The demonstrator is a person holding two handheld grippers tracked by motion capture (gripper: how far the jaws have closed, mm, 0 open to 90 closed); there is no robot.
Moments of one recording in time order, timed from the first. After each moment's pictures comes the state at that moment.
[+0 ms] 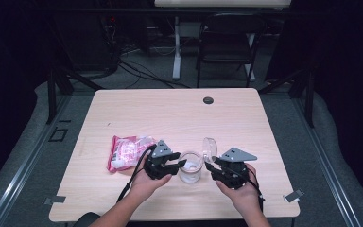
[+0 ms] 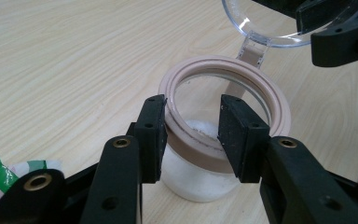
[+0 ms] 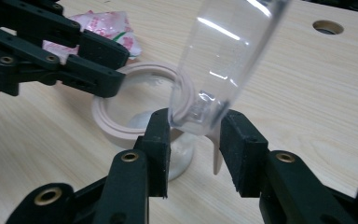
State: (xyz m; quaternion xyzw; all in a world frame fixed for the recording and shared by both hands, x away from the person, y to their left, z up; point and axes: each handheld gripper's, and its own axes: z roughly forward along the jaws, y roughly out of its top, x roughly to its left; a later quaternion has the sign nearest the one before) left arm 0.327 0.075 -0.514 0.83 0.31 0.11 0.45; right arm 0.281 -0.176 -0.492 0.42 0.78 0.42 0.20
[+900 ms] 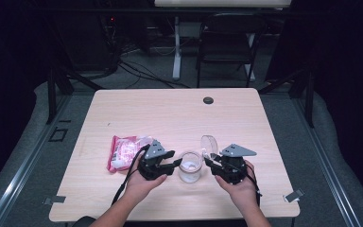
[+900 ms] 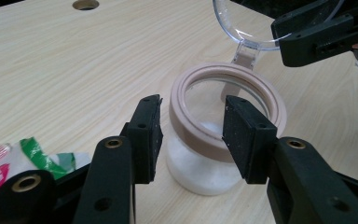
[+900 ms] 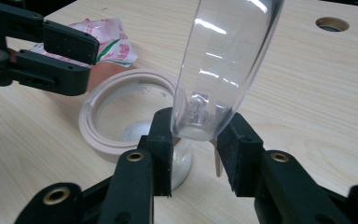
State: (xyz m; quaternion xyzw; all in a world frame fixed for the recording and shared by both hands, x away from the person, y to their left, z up) left arm 0.320 0.089 -0.505 0.82 0.32 0.13 0.46; right arm 0.296 -0.176 -0.499 0.43 0.77 0.43 0.19
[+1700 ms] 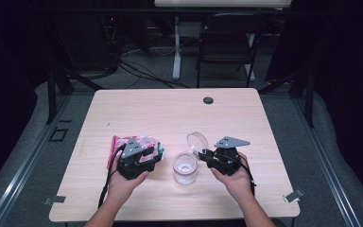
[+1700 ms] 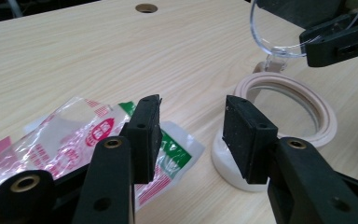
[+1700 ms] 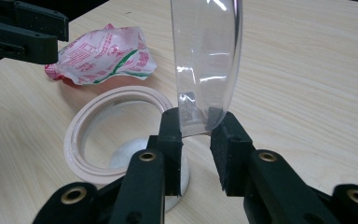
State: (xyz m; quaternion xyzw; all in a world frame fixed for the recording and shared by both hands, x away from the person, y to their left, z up) left arm 0.315 0.143 -0.496 0.79 0.38 0.17 0.46; right arm 0.324 -0.168 -0.500 0.40 0.78 0.45 0.14
